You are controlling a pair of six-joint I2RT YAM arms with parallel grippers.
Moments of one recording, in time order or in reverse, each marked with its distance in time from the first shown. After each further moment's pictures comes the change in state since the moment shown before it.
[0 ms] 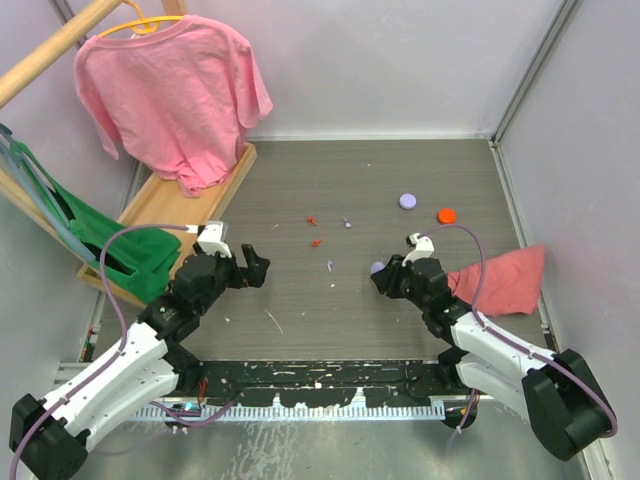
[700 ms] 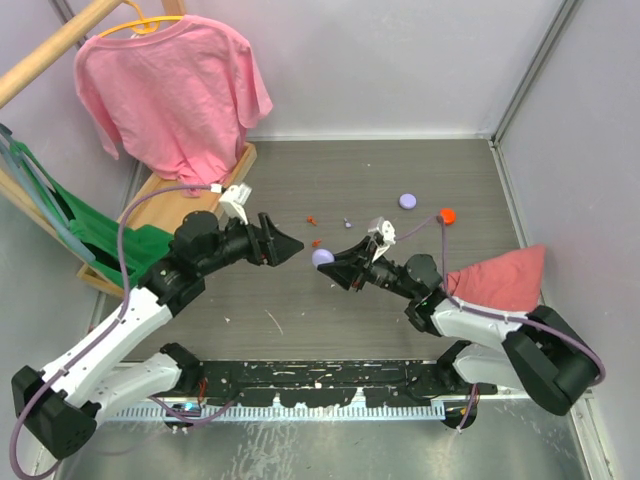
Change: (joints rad) left arm 0.000 0.253 0.363 0.005 0.515 -0.207; right arm 0.185 0.274 0.087 0.849 -0.484 -0.100
